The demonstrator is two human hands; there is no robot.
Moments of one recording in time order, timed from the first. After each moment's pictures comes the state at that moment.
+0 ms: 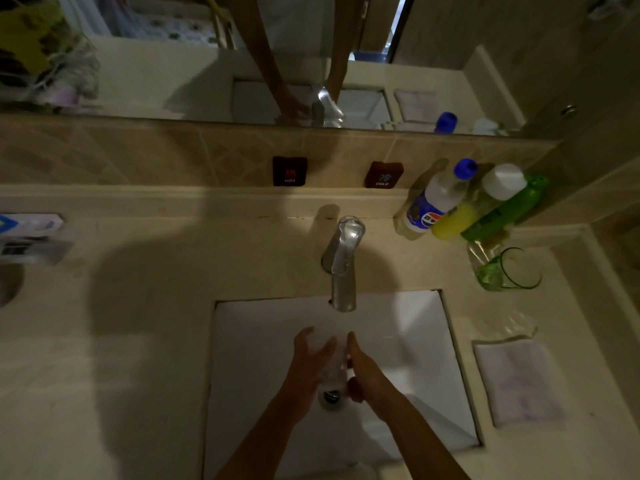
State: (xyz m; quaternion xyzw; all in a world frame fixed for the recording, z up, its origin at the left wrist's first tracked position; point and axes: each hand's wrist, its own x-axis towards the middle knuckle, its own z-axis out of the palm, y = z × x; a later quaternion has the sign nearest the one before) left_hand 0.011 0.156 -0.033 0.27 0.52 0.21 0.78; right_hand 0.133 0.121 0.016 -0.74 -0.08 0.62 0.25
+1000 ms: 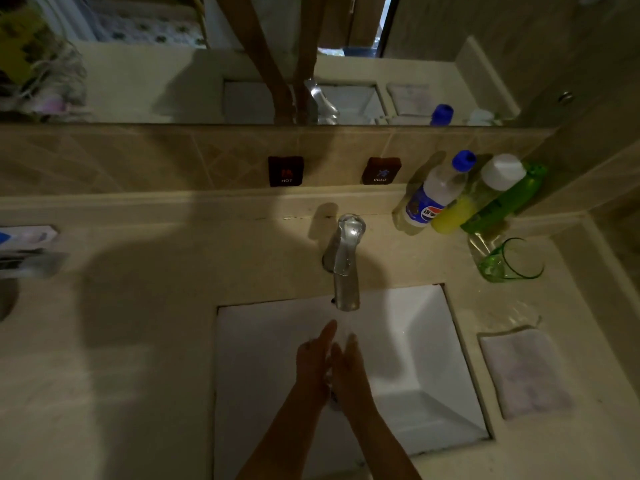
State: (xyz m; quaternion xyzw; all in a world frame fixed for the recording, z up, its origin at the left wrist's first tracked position) left_hand 0.025 0.172 -0.049 0.14 0.58 0.18 0.78; right_hand 0.080 0.127 0.001 -0.80 -0.16 0.49 0.32
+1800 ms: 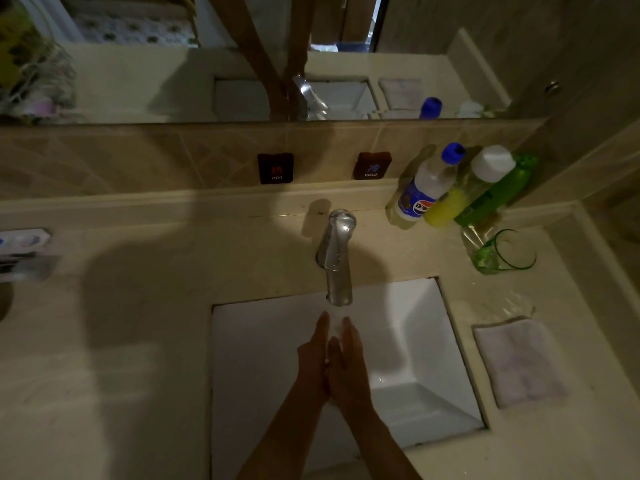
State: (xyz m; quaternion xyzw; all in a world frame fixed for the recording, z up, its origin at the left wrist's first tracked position) left_hand 0.034 0.164 -0.048 0.14 0.57 0.20 0.78; right_hand 0.080 0.114 0.005 -0.81 -0.27 0.40 0.33
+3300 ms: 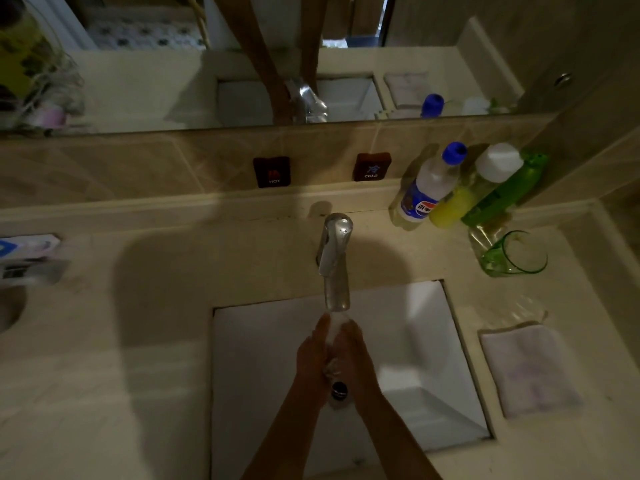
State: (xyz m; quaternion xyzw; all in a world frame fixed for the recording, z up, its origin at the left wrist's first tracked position) left_hand 0.037 0.166 -0.039 0.18 0.53 0.21 0.80; right_hand 0.114 0.129 0.003 -0.73 -0.08 0.54 0.41
